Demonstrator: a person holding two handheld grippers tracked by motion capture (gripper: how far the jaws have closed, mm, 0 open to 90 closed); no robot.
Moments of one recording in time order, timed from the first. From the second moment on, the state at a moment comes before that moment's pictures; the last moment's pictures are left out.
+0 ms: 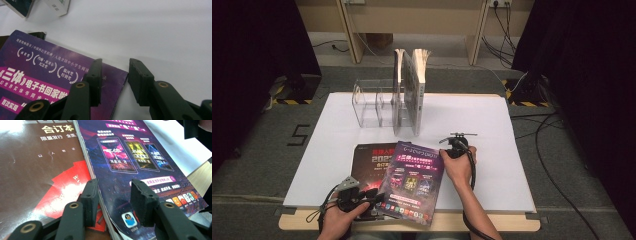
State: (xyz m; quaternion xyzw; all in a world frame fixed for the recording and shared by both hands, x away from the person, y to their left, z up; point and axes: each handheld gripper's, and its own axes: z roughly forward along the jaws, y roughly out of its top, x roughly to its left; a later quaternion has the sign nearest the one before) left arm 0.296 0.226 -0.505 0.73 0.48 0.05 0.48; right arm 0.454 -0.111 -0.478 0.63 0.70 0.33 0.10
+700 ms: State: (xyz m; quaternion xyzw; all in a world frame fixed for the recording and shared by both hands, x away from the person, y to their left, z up) left arm 0.294 0.218 -0.502 0.75 0.48 0.08 0.45; right arm 0.473 -0.098 -0.480 0.60 0.72 0.35 0.09
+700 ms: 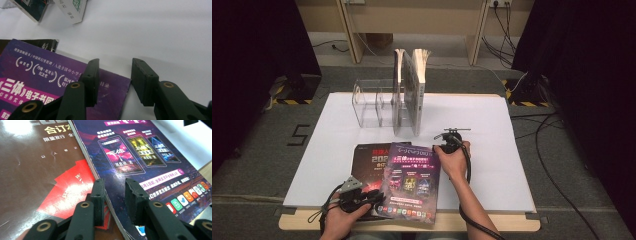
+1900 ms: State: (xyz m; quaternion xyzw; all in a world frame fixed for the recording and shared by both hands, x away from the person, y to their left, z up) left arm 0.289 0.211 -0.498 0.75 0.49 0.11 0.43; right arm 0.465 -0.110 -0.477 0.62 0.70 0.34 0.06
